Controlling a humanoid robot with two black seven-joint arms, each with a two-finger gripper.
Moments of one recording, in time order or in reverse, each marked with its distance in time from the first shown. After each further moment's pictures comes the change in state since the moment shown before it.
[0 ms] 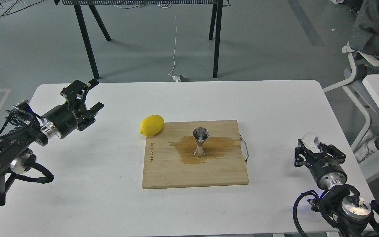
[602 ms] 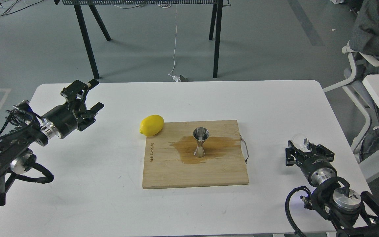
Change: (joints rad) left arm 0.000 -0.001 0.000 0.000 0.001 0.000 0.000; right arm 0.056 0.024 -0.018 -0.035 -0.001 -0.091 -0.026
